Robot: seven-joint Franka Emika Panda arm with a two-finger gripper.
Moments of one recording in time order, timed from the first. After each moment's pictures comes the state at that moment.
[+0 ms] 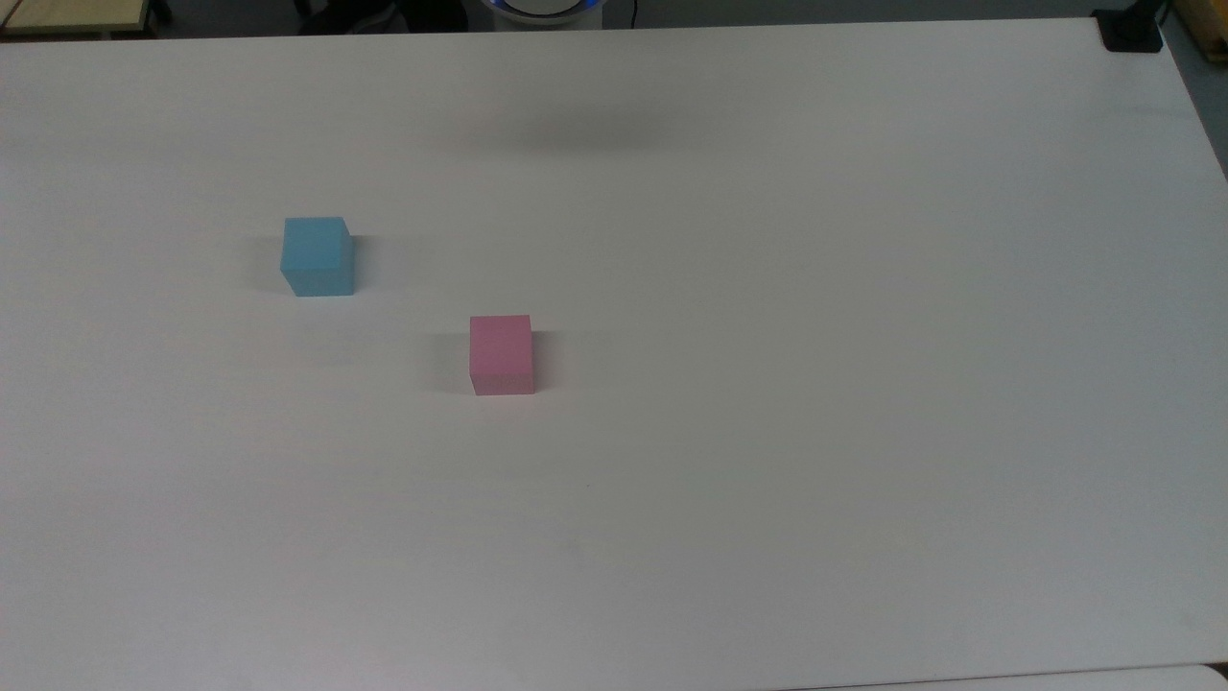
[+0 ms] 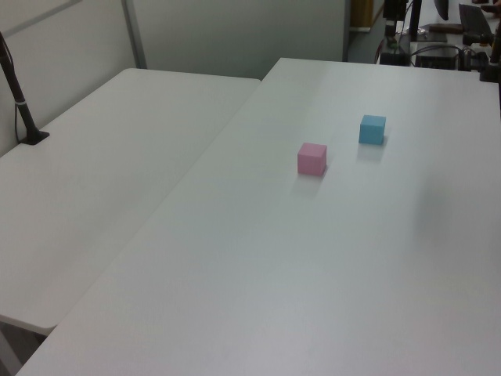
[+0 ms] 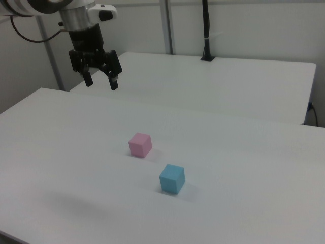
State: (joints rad) arm 0.08 -0.07 -0.14 -1.57 -0.07 1.53 -0.05
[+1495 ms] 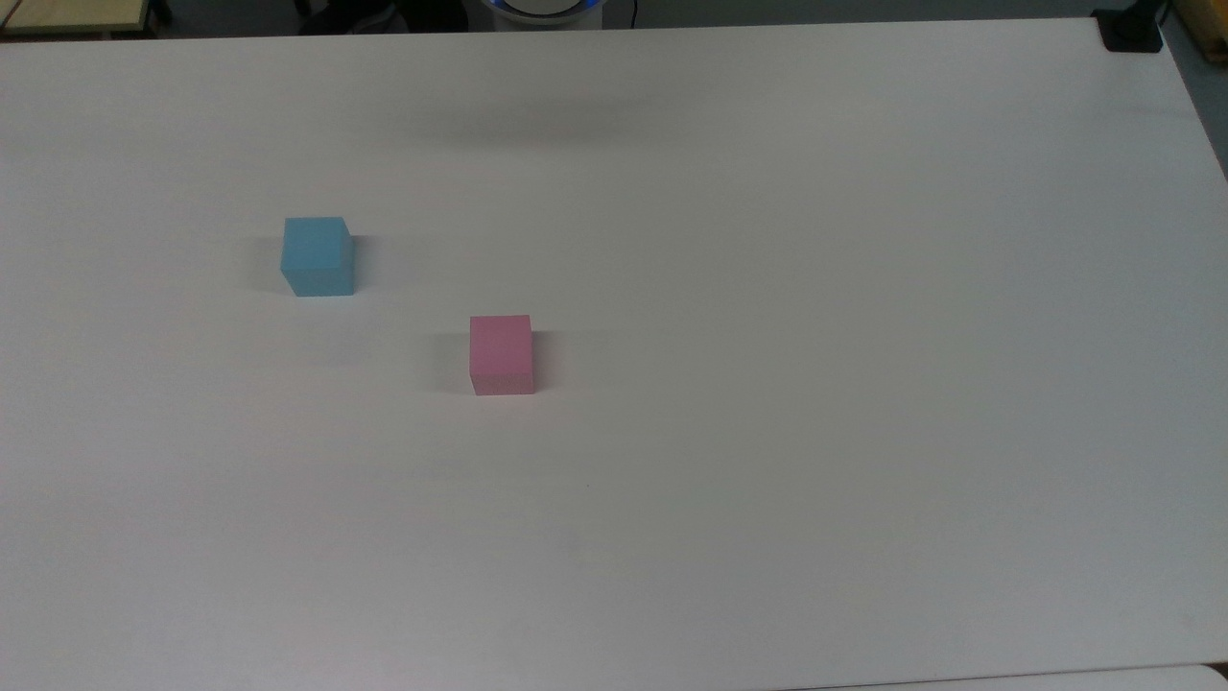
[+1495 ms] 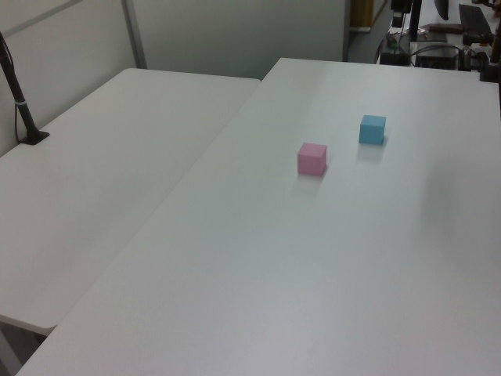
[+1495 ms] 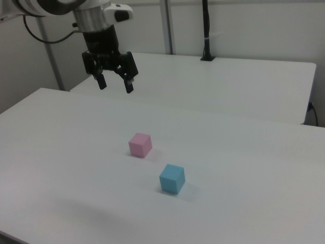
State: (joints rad) arm 0.00 -0.07 -0.16 -1.57 -0.07 1.54 -0.16
